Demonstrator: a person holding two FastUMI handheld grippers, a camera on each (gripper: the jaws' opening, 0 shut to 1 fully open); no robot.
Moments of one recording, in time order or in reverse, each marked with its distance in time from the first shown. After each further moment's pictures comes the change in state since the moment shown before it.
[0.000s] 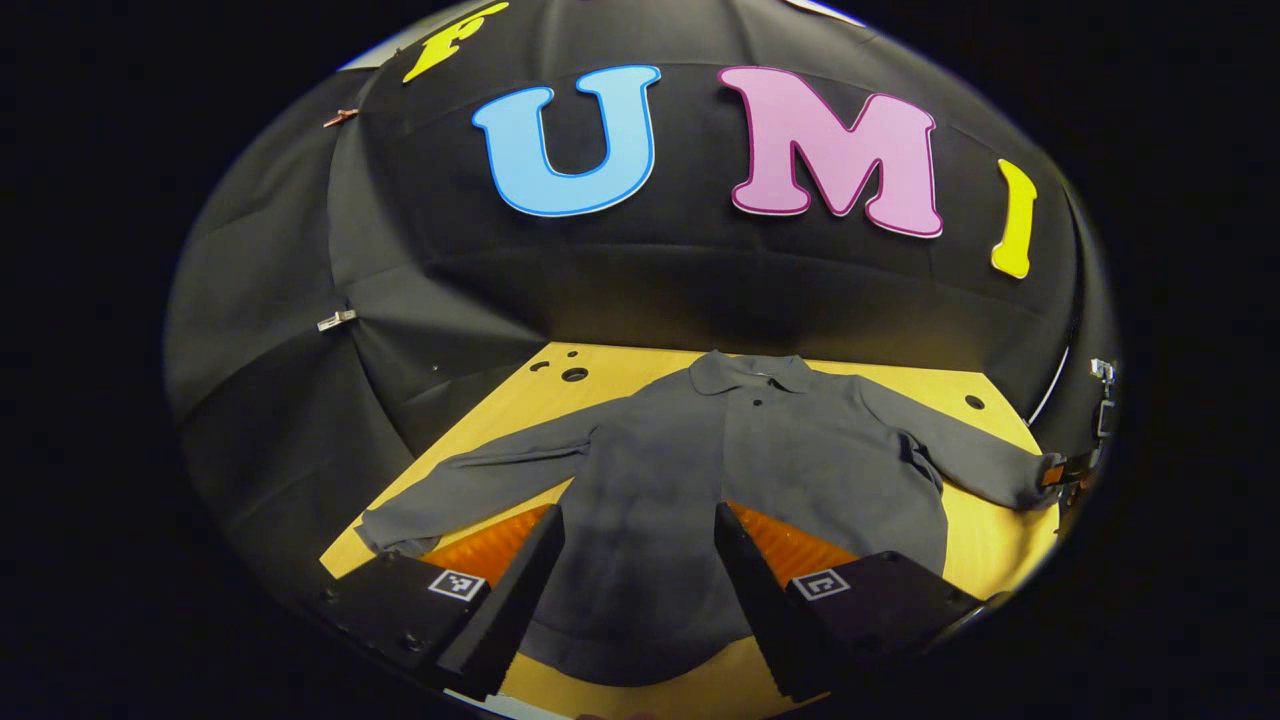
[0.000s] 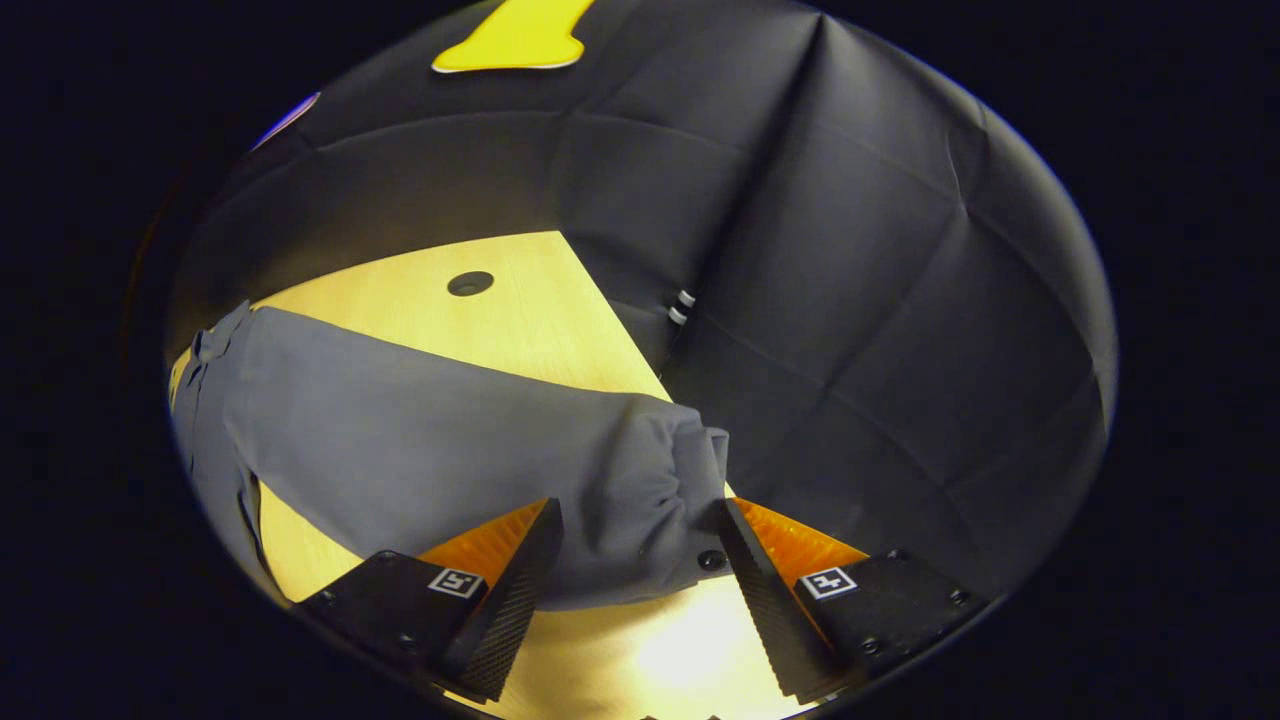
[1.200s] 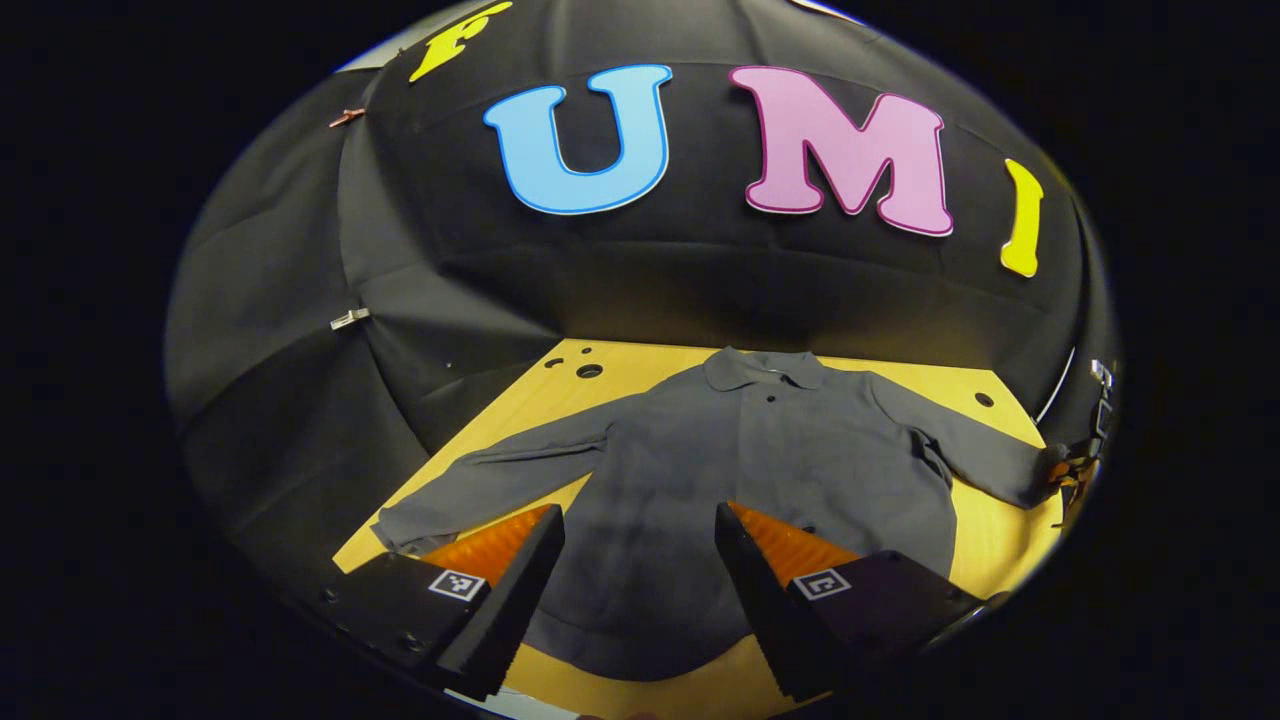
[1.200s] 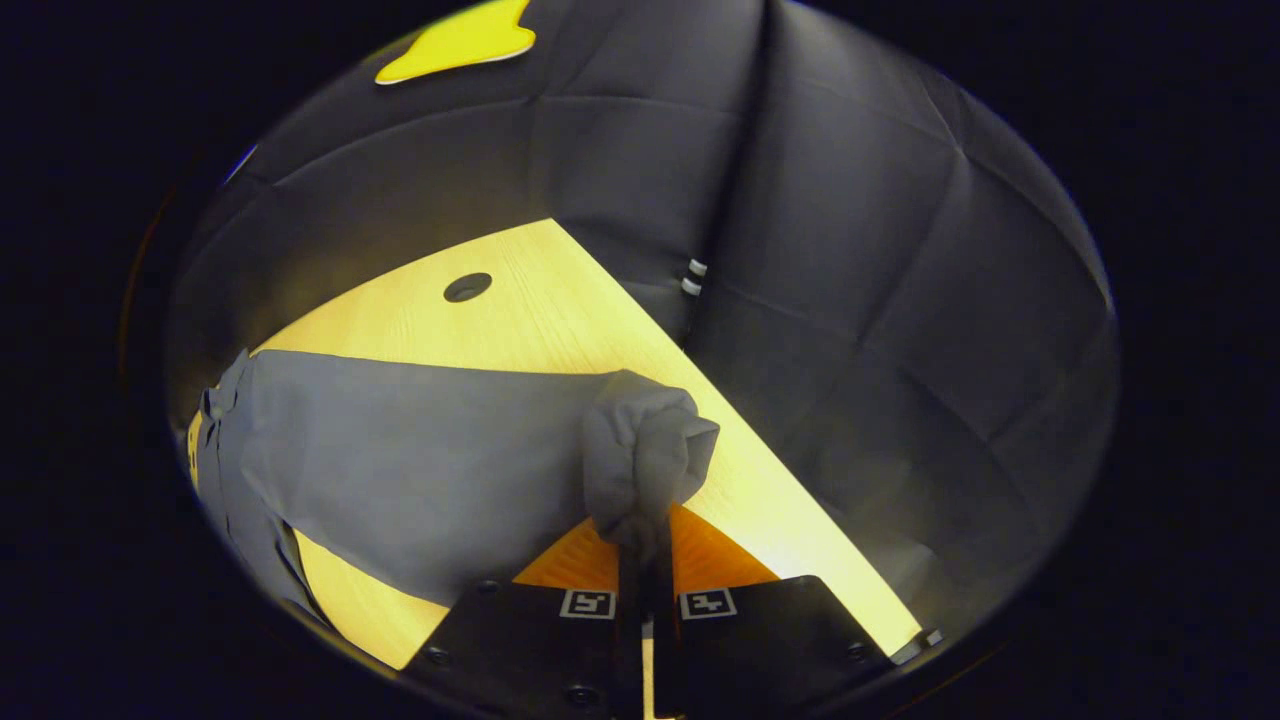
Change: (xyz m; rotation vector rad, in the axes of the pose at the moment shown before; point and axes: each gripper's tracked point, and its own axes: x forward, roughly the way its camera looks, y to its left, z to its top) left arm -0.006 0.022 -0.001 -0.013 0.010 0.033; right arm 0.001 0.039 0.007 0.089 0.034 0.053
